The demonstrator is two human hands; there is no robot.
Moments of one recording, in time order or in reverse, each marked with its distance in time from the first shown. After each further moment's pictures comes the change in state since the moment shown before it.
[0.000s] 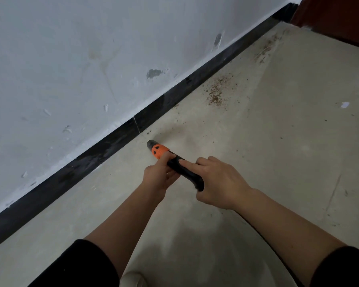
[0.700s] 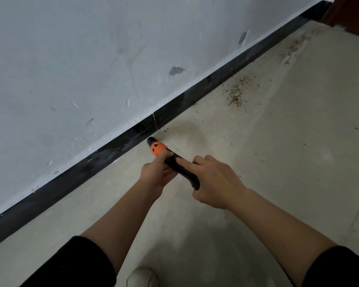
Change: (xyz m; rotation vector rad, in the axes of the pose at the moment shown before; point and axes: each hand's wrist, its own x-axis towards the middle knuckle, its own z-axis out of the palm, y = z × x) left_hand 0.005 0.018 -0.038 -0.053 0.082 0.027; right_hand 0.028 -0.031 0.012 0.011 0.012 -0.087
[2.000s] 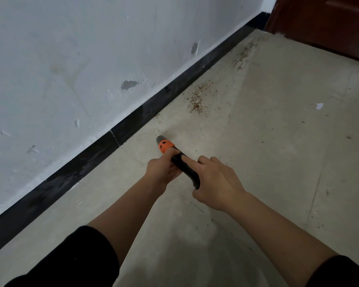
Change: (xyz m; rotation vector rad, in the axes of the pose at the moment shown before) left_hand 0.015 -0.017 0.102 0.179 -0.192 -0.033; right_hand -0.035 0.059 -0.022 -0.012 0.051 0.330
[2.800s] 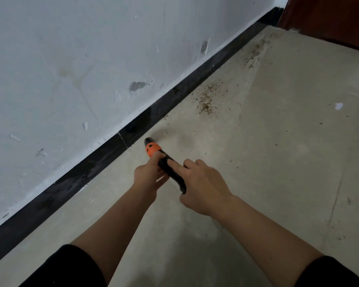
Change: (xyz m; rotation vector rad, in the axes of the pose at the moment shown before) left_hand 0.006 0.008 -0.035 -0.039 0.204 0.085; right_hand 0.026 -0.032 0.014 0.020 0.028 -0.129
